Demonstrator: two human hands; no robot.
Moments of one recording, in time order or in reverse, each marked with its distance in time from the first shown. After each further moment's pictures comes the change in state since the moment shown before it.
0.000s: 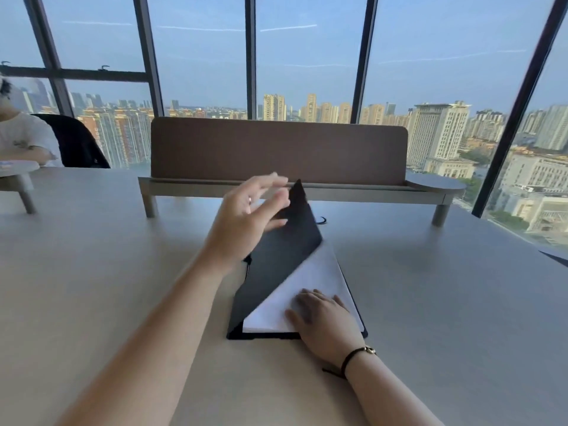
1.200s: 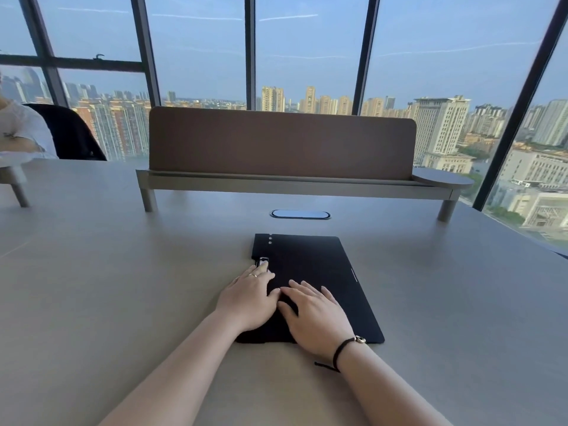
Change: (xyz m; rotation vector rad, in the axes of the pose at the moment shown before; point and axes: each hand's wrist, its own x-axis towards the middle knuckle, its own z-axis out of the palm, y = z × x) left_hand -0.037 -0.161 -0.007 1.080 -0.324 -0.393; right_hand 0.022 -0.022 0.015 -0.006 -0.112 0.002
